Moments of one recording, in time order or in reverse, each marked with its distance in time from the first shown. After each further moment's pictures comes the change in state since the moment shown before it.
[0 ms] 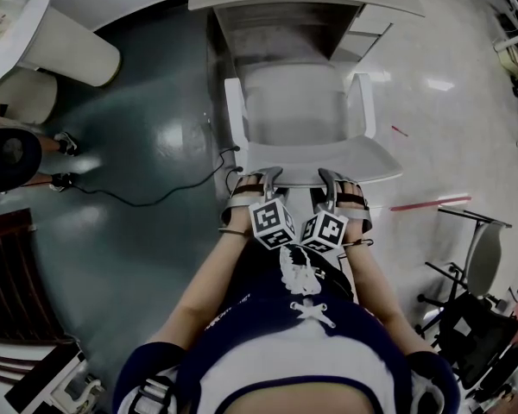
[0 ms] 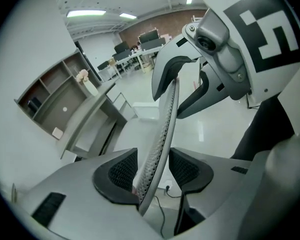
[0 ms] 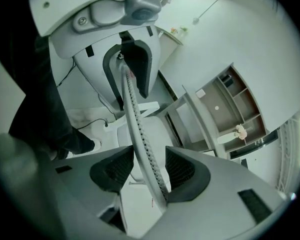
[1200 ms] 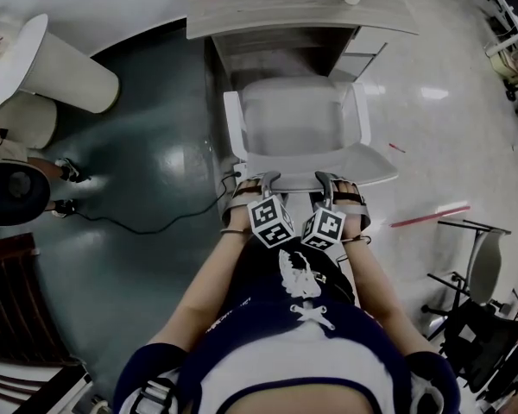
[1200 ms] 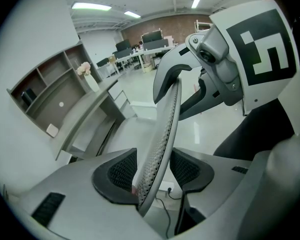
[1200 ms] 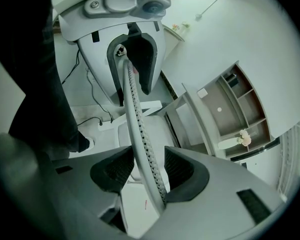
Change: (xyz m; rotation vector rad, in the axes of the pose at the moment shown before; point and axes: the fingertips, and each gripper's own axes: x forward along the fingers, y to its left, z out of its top) left arm 0.029 0.070 -0.005 -0.037 -0.011 -0.071; right arm 0.056 -0.056 0.020 -0.039 0.016 0.008
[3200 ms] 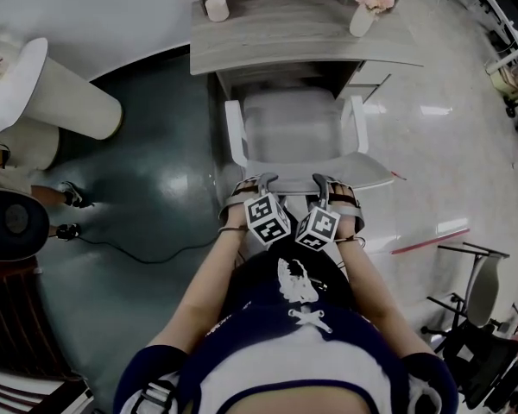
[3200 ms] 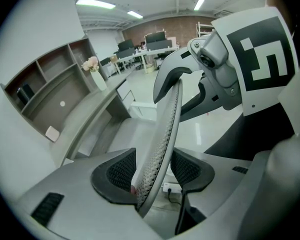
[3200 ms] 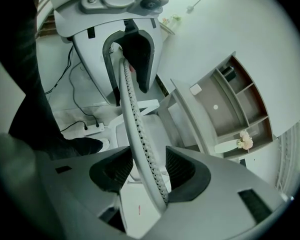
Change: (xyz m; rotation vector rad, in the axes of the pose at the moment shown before) left arm 0.040 0.124 0.009 -0.004 -0.009 -0.025; right arm 0.078 -0.103 0.027 0.048 0.022 -0.025
